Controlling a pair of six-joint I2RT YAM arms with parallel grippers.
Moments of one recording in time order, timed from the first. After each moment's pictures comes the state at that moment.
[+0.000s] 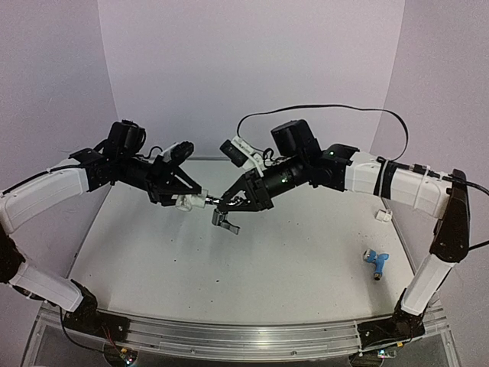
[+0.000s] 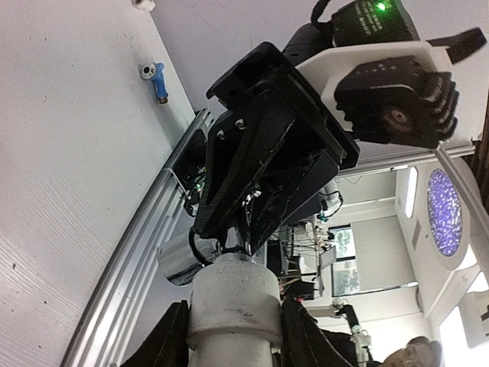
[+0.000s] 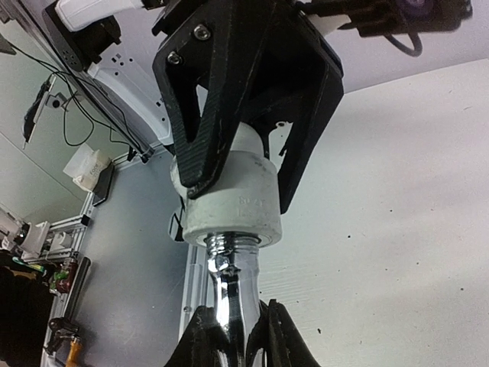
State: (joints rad) left arm -0.56 1.33 1.14 -0.38 1.20 -0.70; right arm 0.90 1.73 1.56 -0.37 -0.83 0.02
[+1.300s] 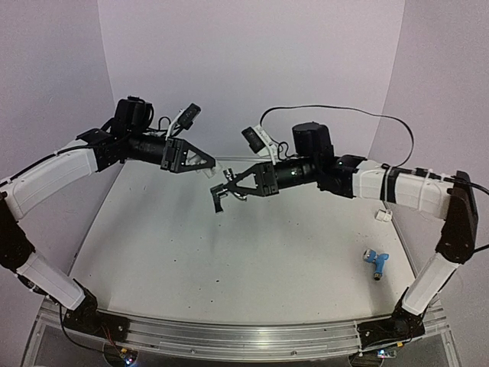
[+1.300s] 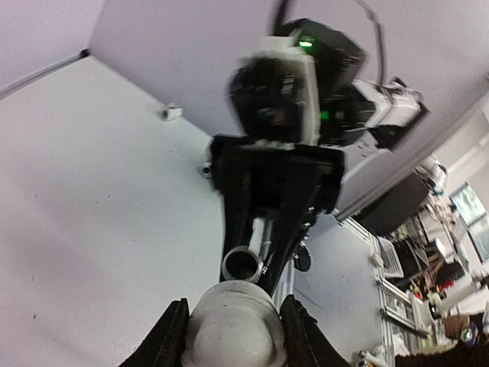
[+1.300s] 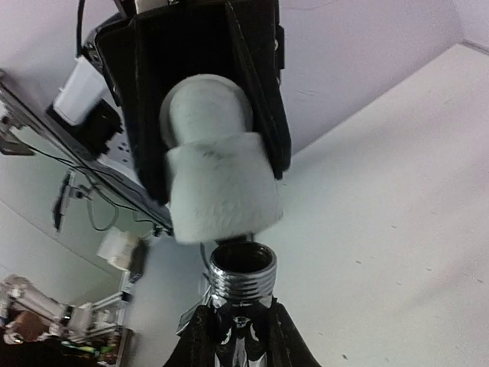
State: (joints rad) left arm -0.56 1.45 1.39 -0.37 1.02 -0.15; right arm 0.79 1.71 1.38 0.07 -0.88 0.47
